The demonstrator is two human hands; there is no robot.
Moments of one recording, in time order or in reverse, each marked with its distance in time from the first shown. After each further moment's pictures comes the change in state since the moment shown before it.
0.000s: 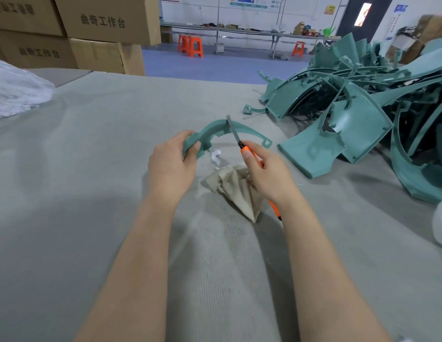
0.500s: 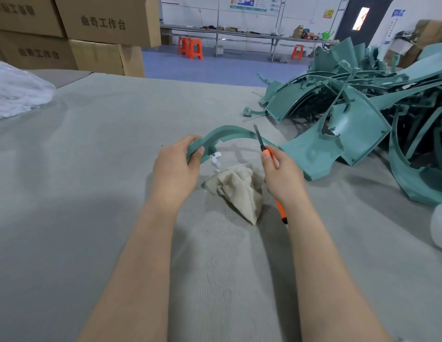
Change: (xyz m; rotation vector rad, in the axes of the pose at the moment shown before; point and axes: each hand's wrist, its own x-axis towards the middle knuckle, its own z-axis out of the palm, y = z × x) left_hand -0.001 -0.001 0.002 -0.048 -0.041 -0.007; right_hand -0.001 0.008 -0.011 -0.045 0.148 0.160
